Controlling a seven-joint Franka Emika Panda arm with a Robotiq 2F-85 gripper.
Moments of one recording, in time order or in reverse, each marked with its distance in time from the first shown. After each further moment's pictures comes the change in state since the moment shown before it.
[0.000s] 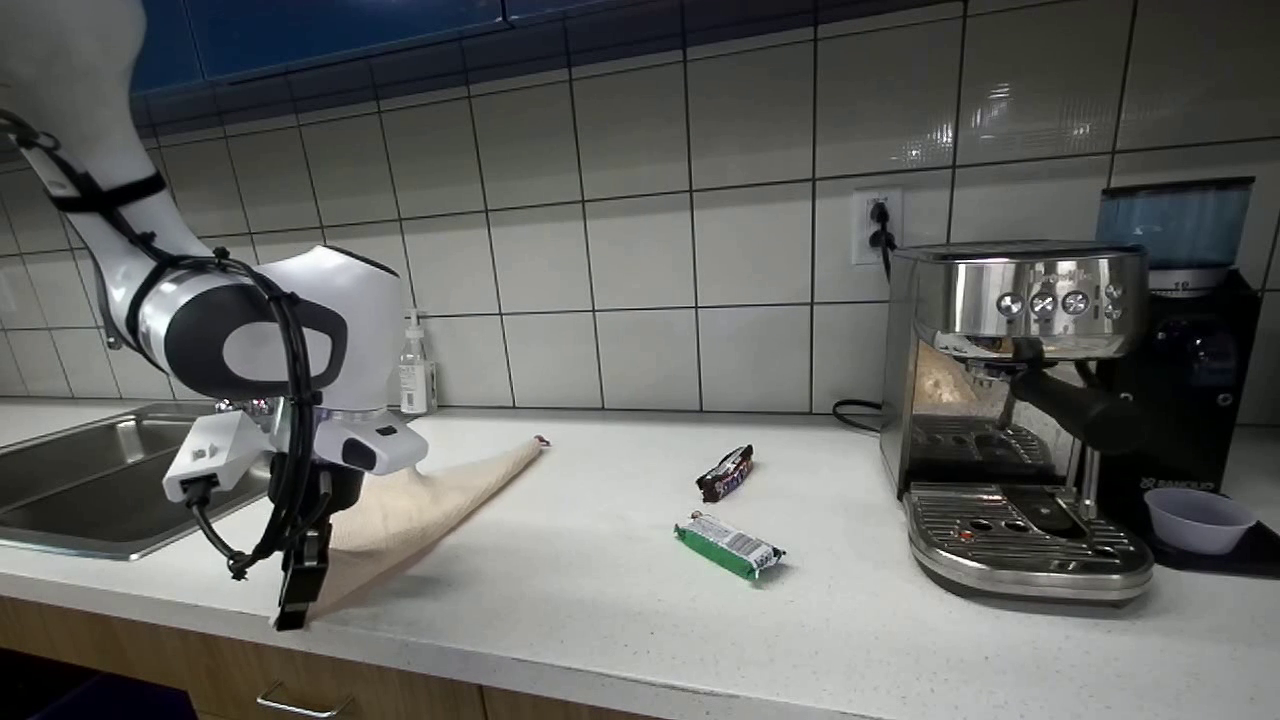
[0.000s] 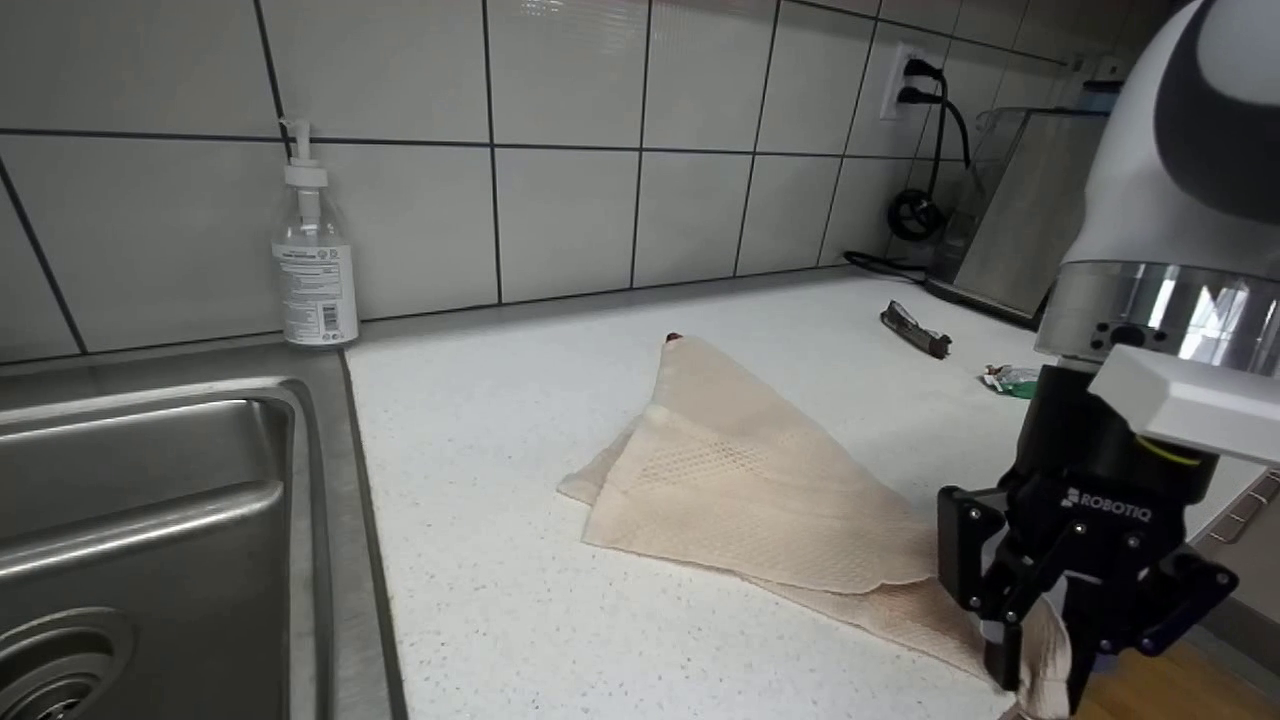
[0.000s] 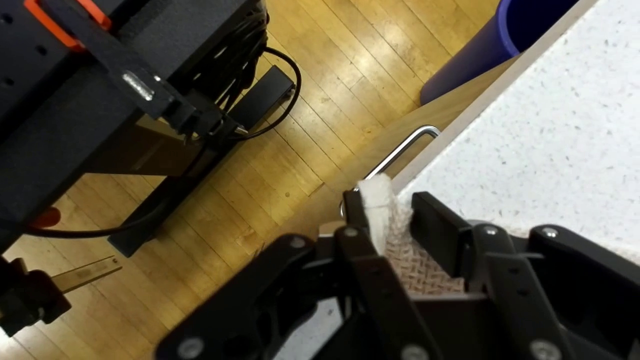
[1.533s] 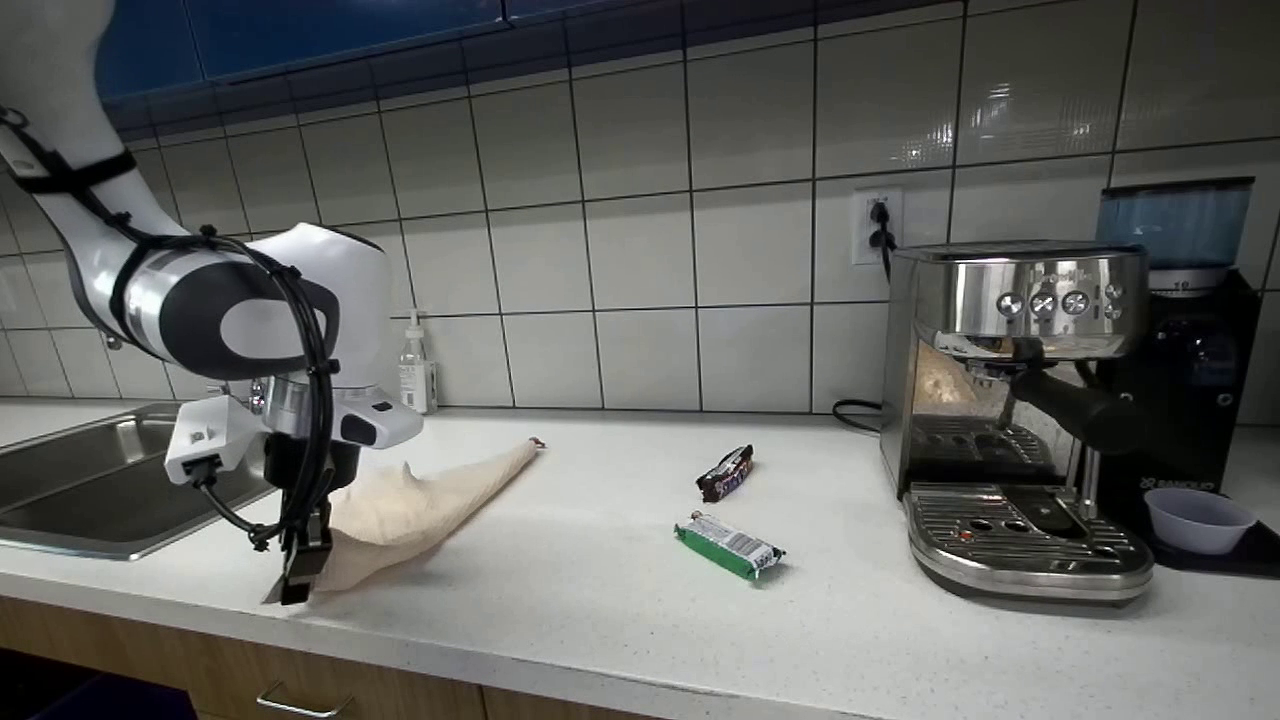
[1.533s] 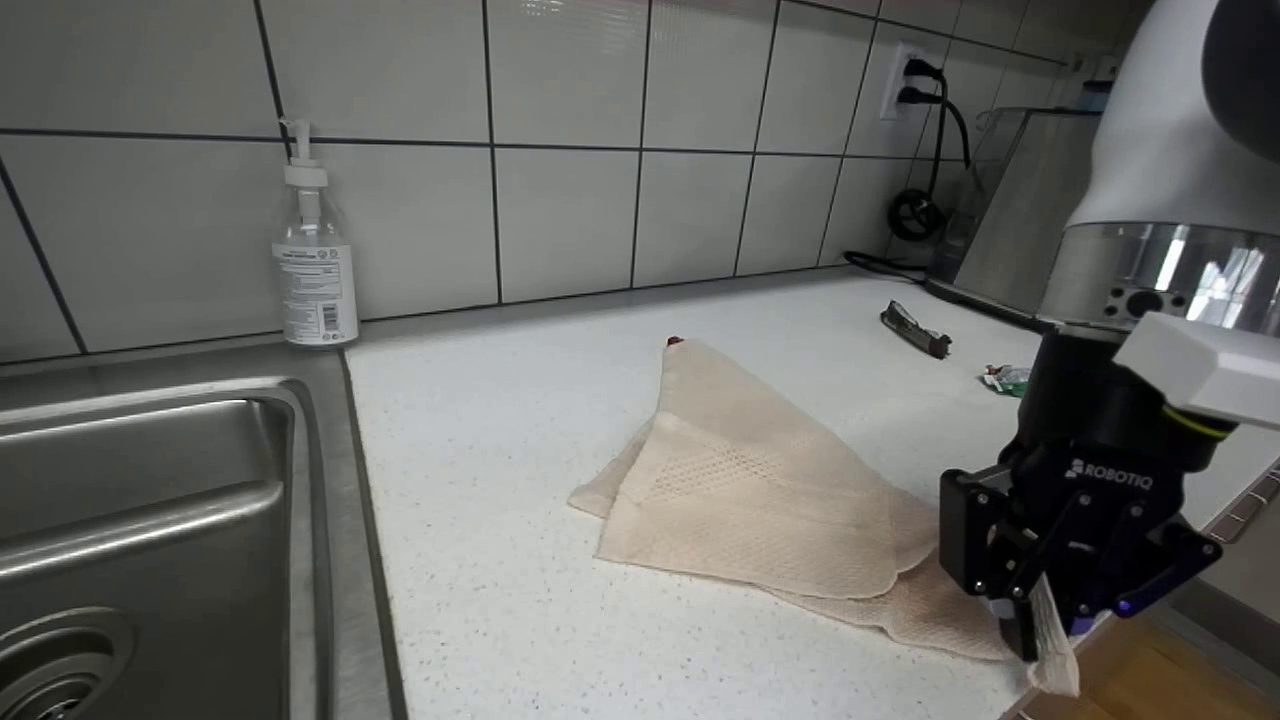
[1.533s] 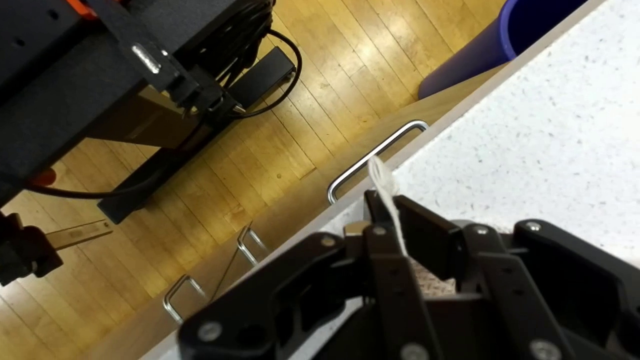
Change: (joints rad) arm 0.002 -0.054 0.008 -0.004 -0.076 -0.006 -0.002
